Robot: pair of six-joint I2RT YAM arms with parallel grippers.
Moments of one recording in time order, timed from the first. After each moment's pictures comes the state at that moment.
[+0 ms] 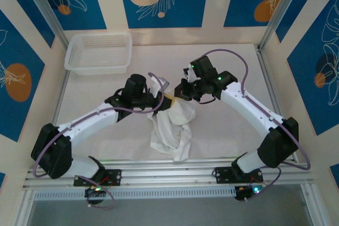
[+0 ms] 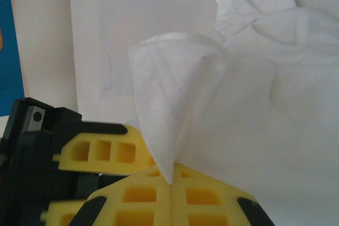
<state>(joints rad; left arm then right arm) -0.67 1.39 0.95 -0.08 0.56 -0.18 0.57 1.46 1.34 -0.80 -0.46 0.75</state>
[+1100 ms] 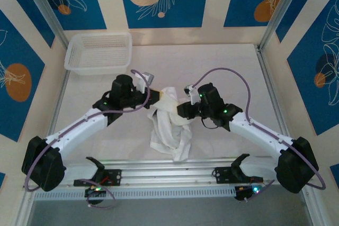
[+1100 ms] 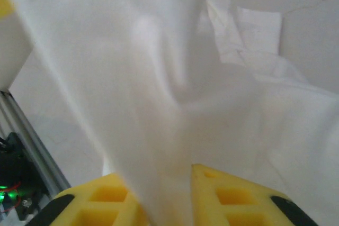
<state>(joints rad) -0.55 1.24 0.85 -0.04 0.45 -0.35 0.64 1.16 0.75 -0.27 -0.31 0.37</state>
